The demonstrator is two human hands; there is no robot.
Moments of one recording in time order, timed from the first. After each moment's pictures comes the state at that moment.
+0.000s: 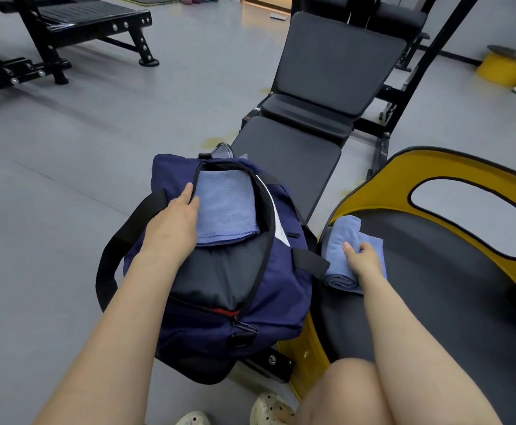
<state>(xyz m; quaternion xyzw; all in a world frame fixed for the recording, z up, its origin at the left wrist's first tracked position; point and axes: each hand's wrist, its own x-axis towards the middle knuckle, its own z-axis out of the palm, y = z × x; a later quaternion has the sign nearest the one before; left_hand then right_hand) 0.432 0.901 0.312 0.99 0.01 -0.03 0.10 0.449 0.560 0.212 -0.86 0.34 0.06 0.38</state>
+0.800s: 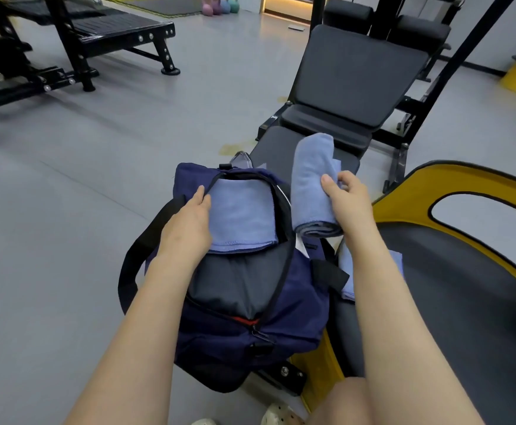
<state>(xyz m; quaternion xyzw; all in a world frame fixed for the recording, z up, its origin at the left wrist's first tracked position) 0.437 0.912 0.313 0.98 0.05 -0.01 0.19 0.466 0.678 0.349 -0.82 0.10 -0.09 0.56</state>
